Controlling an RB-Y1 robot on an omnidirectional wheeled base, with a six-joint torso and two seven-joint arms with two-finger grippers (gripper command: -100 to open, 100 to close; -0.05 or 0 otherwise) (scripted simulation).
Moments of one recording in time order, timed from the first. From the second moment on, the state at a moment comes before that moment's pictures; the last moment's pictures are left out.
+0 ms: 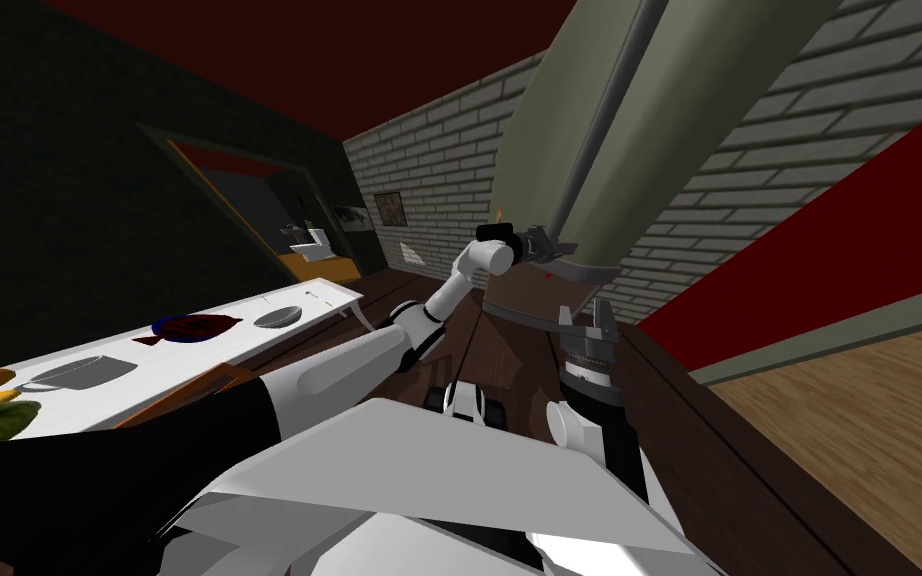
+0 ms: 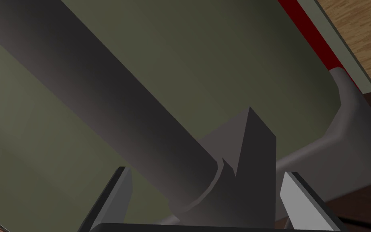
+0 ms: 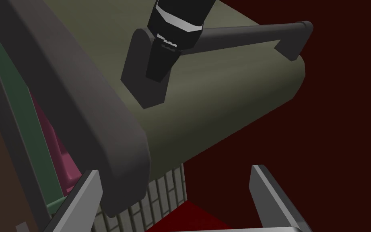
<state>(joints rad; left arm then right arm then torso) -1.19 -0.01 -0.28 -1.39 0.68 0.69 0.78 0.50 -0.04 0.02 -2.28 -0.02 -0.49 -0.03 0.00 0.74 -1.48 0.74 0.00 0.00</state>
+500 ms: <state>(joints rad) -1.20 -0.03 -0.32 -1.44 0.56 0.74 0.92 0.50 -0.04 0.02 -2.28 -0.02 -0.49 -0.03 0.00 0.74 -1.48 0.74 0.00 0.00</state>
